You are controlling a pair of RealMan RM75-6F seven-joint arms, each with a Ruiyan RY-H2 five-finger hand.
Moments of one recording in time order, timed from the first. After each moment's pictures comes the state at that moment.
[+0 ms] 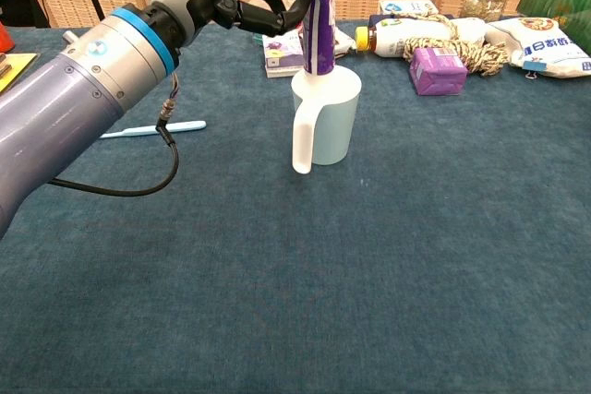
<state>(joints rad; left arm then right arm) -0.88 -1.82 -0.24 -1.22 1.45 1.25 -0.41 0.08 -1.00 0.07 -1.80 -1.49 1.45 0.07</state>
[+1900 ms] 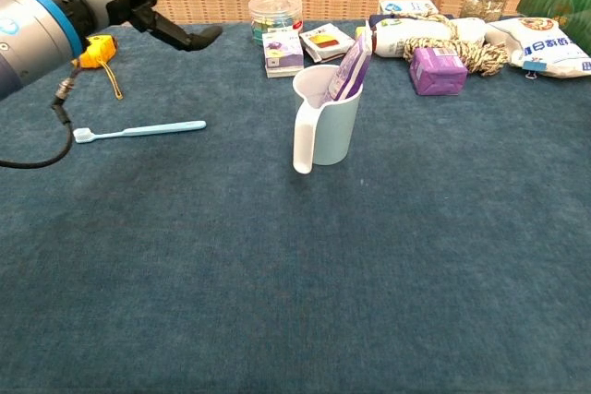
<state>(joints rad) -0.80 -1.56 -0.22 -1.37 1.35 1.10 -0.06 0.09 -0.99 0.06 -1.80 -1.51 1.44 0.09</state>
